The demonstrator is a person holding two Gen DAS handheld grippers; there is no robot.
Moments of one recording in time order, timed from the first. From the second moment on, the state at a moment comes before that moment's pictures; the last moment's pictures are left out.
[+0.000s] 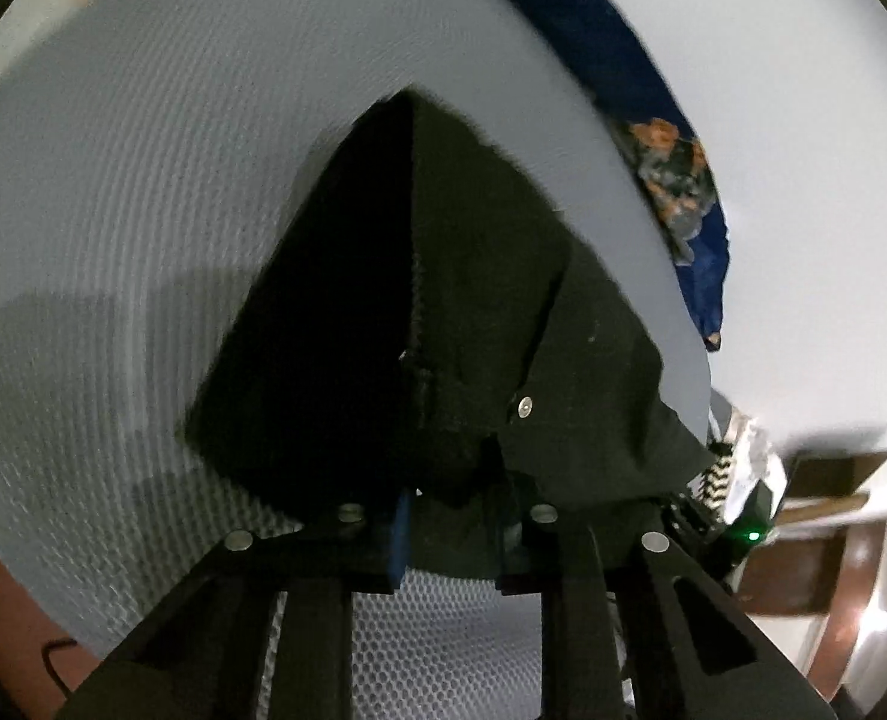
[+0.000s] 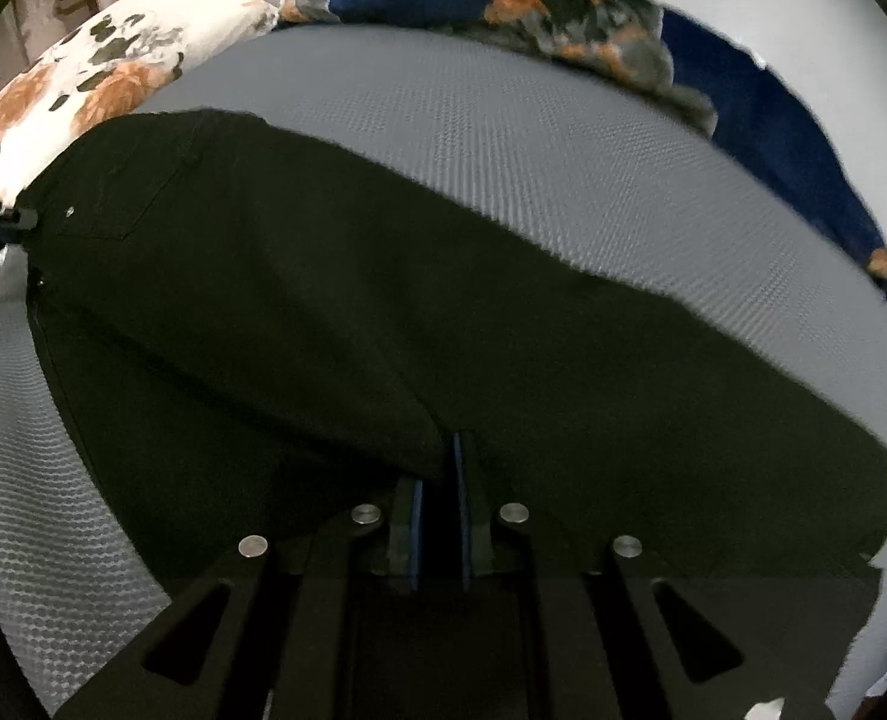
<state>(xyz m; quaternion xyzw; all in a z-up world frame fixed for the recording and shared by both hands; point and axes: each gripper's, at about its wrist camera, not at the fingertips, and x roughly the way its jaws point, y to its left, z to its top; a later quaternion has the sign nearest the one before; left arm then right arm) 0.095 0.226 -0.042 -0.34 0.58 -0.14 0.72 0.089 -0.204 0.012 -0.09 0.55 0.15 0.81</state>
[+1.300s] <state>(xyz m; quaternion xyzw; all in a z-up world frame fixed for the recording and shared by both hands) 0.072 0.245 -0.025 -0.08 0.62 -0.05 0.78 0.038 -0.183 0.006 -0.02 0.61 0.19 0.77</state>
